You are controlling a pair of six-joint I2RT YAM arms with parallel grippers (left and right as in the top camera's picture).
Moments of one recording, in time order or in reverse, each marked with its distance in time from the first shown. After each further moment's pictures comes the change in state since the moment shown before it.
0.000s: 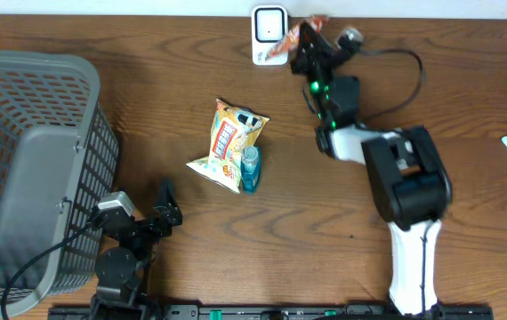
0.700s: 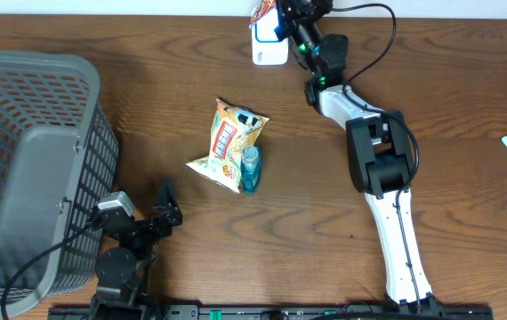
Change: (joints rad) left arm 0.000 0.000 0.000 0.000 0.000 0.000; right arm -0.048 0.391 0.683 -0.168 -0.318 -0.146
